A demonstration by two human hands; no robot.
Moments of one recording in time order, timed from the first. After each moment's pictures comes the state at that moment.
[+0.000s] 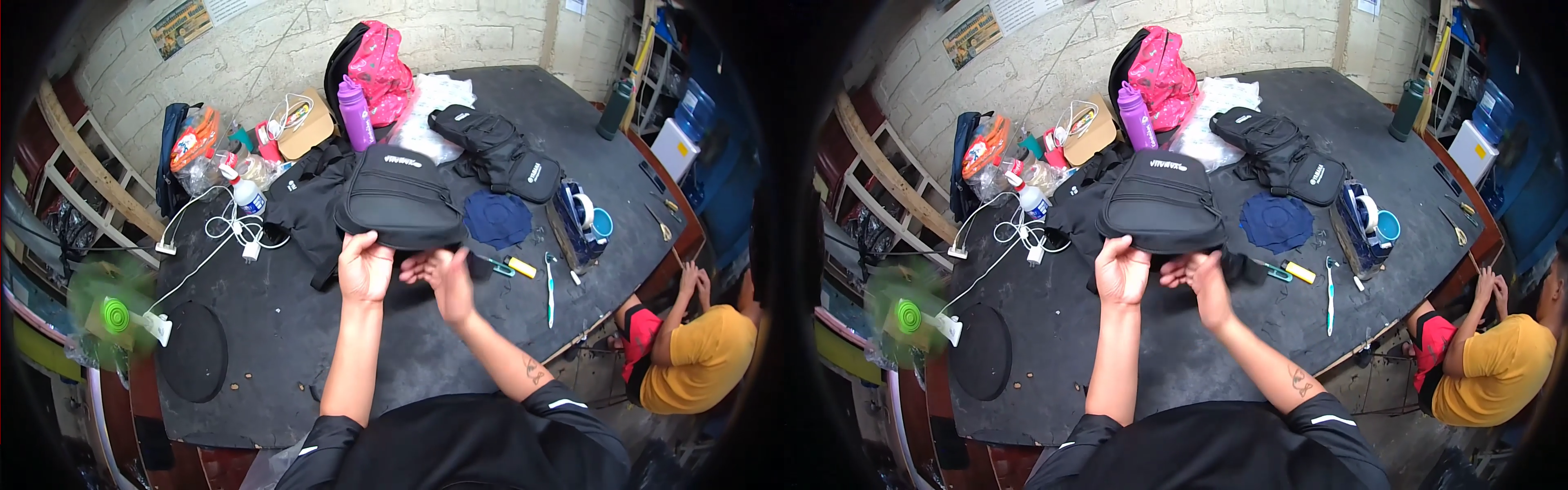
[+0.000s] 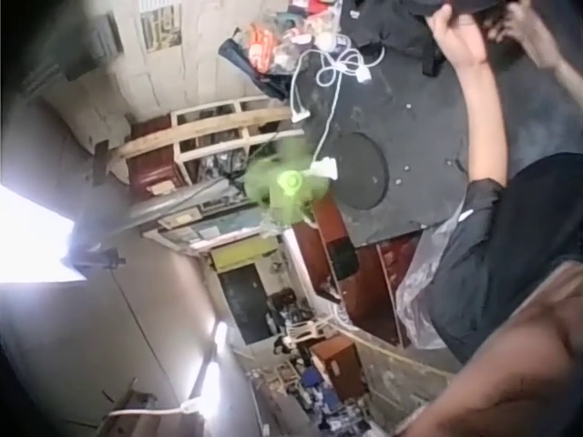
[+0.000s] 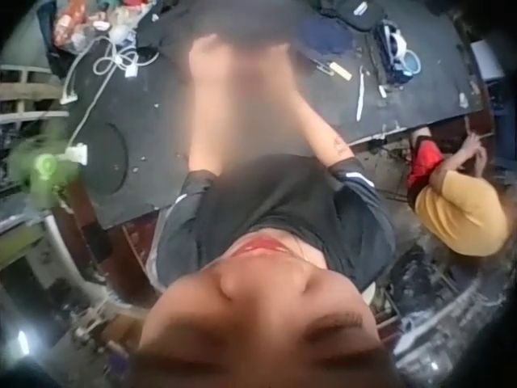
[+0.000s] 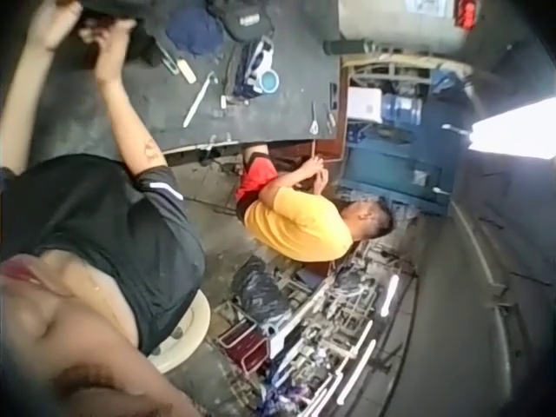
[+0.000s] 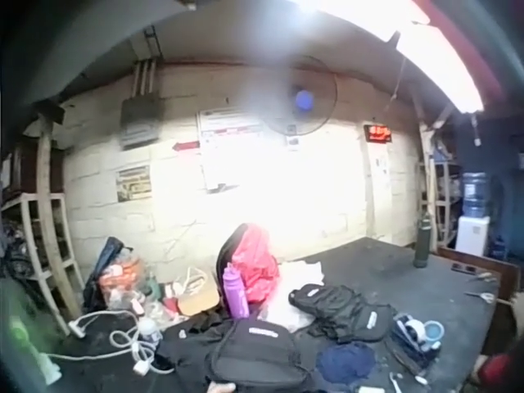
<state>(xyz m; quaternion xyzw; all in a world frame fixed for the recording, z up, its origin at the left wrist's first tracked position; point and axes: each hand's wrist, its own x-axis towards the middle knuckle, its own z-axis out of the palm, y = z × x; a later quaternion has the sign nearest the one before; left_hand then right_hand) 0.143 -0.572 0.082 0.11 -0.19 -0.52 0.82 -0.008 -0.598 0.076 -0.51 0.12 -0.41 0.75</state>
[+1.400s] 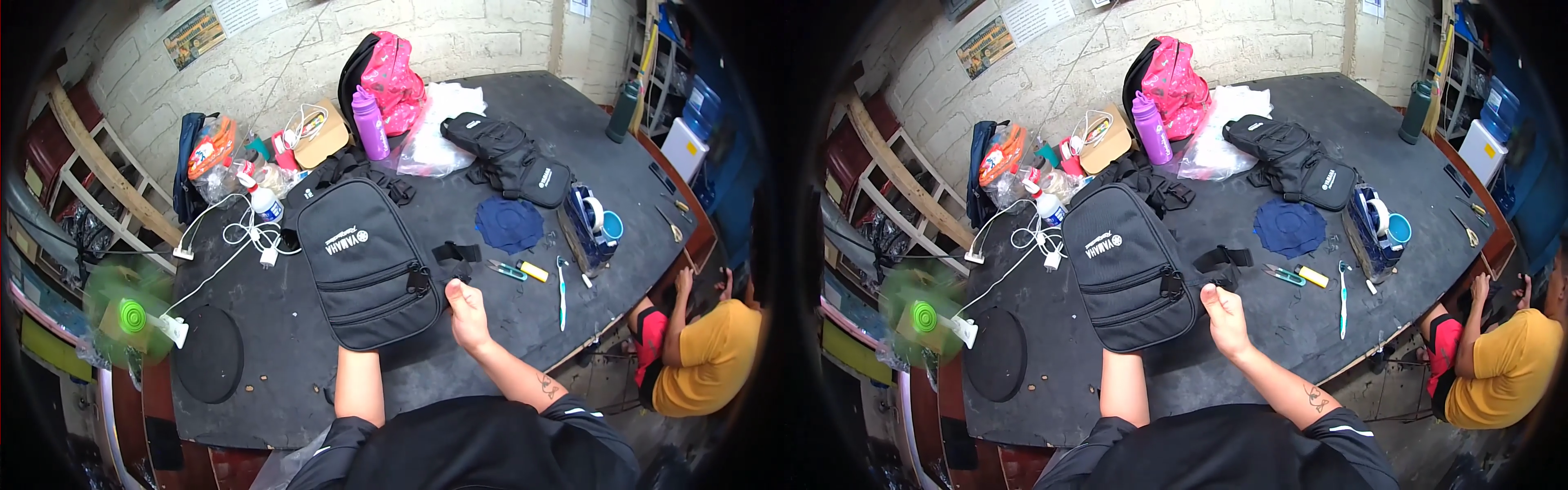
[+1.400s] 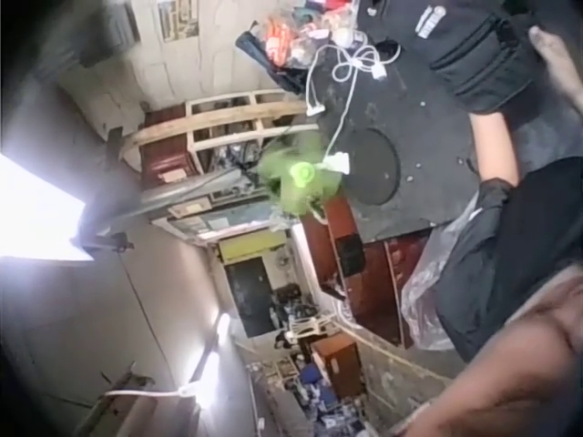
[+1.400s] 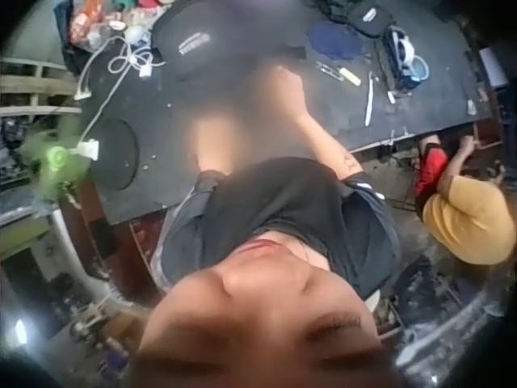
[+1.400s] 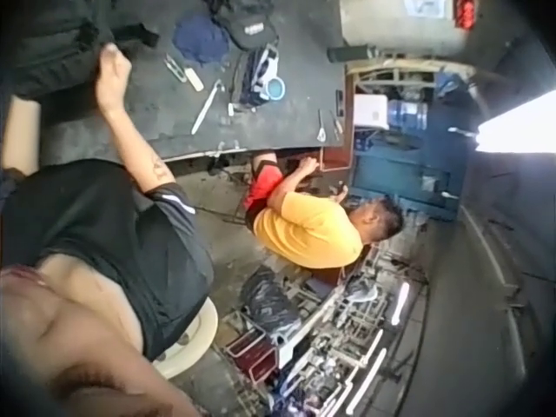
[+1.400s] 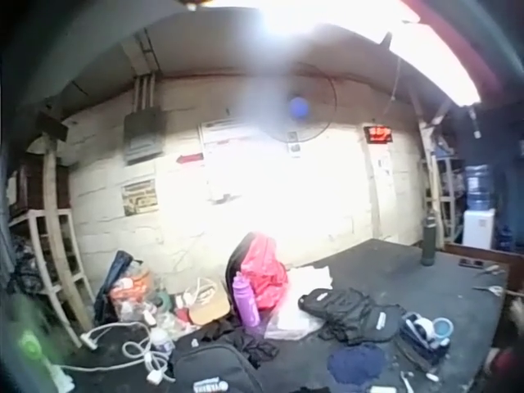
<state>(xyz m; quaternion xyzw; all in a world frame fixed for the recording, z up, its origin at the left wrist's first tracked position) 0.171 -0.515 0.065 0.05 -0.28 -0.58 0.76 -0.017 -0.562 0.048 -0.55 0.27 -0.48 0.63</state>
